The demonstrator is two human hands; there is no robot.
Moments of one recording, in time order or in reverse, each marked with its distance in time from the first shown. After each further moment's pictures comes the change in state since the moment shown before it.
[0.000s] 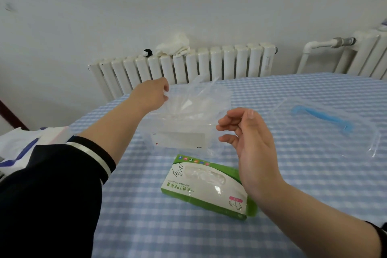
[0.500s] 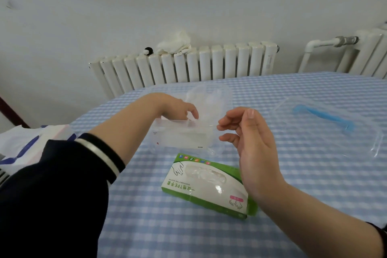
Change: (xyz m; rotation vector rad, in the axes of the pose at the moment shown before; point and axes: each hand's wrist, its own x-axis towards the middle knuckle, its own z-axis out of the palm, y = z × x) left_hand -0.022 0.051 -0.006 0.130 -0.678 0.137; right_hand -0.001 0.002 -0.001 -0.033 -0.036 -0.029
